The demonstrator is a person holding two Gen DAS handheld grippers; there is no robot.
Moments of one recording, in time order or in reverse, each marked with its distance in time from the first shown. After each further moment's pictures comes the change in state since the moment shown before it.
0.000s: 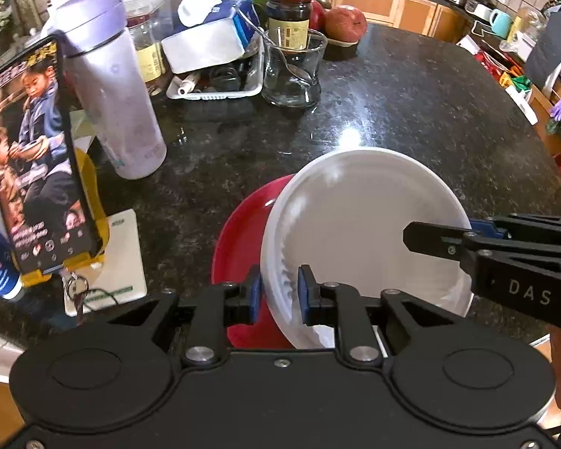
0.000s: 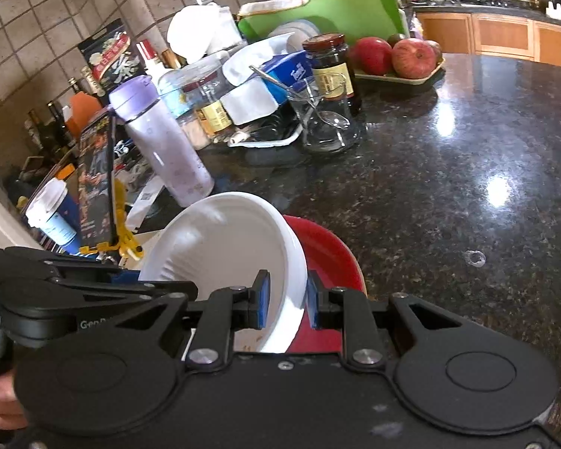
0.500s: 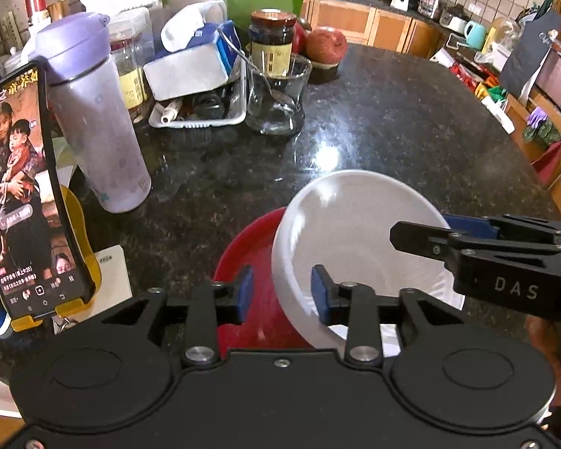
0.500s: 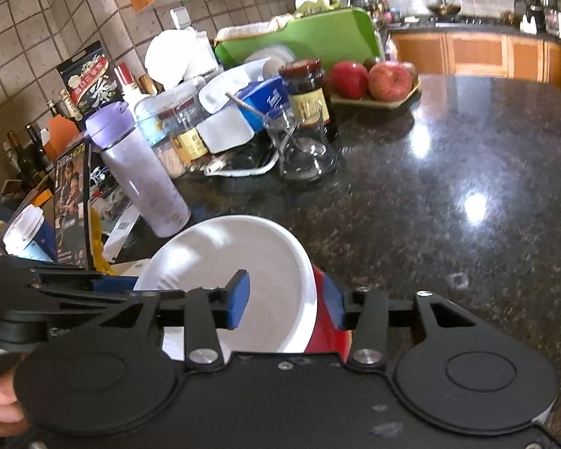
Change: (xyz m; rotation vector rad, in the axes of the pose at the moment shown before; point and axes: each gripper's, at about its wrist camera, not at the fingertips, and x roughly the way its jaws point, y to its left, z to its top) left arm 0.001 0.013 0.010 0.033 -0.073 -0.080; right arm 0.000 0.002 0.003 0.006 -0.106 -0.082
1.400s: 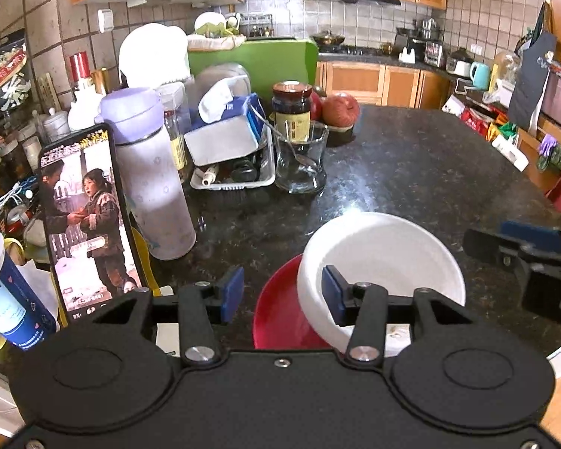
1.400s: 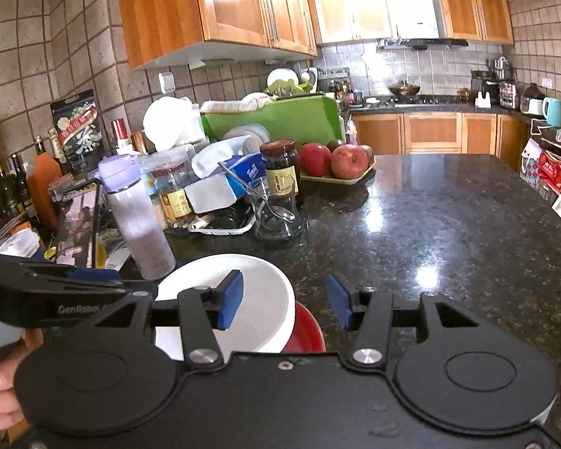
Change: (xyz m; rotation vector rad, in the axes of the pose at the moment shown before) left arm -0.043 -0.003 -0.022 0.048 -0.240 0.110; right arm -0.072 0.030 -0.038 -0.047 -0.275 -0.151
